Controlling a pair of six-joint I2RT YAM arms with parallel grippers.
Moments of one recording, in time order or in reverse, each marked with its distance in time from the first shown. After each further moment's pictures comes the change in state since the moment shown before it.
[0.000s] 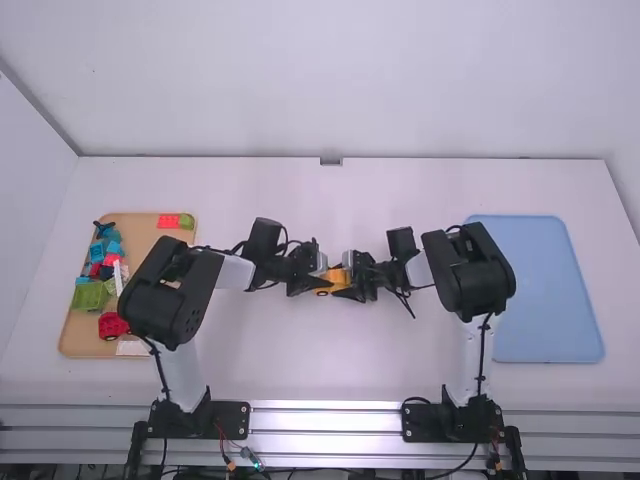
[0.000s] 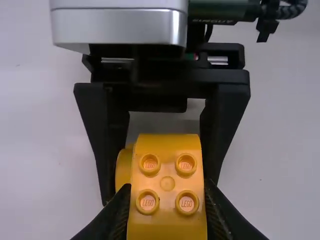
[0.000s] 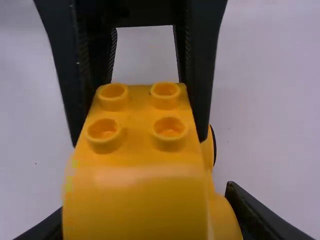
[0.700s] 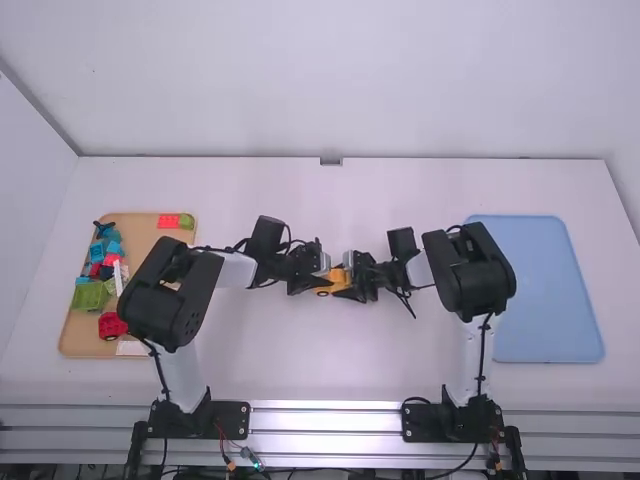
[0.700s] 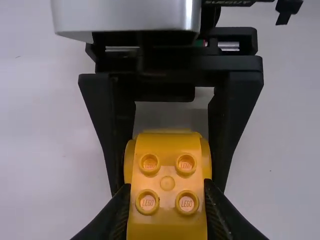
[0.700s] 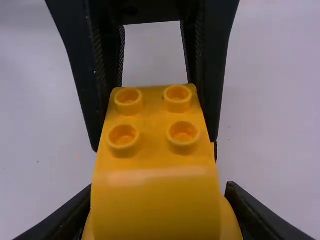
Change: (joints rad) left arm -0.021 -0.009 0.028 -0.082 -0.072 0.053; right arm -0.003 0.000 0.000 -0.013 -0.003 -0.007
